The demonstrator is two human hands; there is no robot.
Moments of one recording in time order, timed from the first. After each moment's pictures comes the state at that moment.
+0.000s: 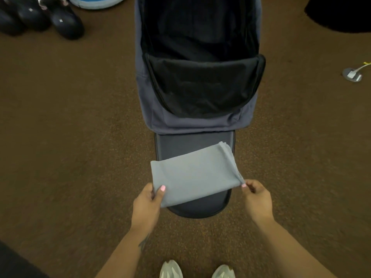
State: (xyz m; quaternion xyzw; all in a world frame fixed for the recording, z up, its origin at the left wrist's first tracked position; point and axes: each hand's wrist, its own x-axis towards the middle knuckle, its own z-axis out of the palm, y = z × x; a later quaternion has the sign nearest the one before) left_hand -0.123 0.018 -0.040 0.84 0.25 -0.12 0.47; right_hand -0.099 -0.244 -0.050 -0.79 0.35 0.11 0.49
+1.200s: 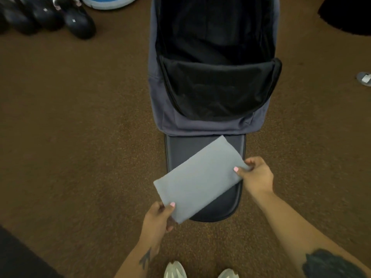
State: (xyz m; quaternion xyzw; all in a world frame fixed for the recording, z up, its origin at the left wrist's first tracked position) left_hand -0.145 0.016 -0.031 0.64 0.43 -0.24 0.59; right_hand -0.034 -0.222 -0.033 -0.84 0.30 0.12 0.45
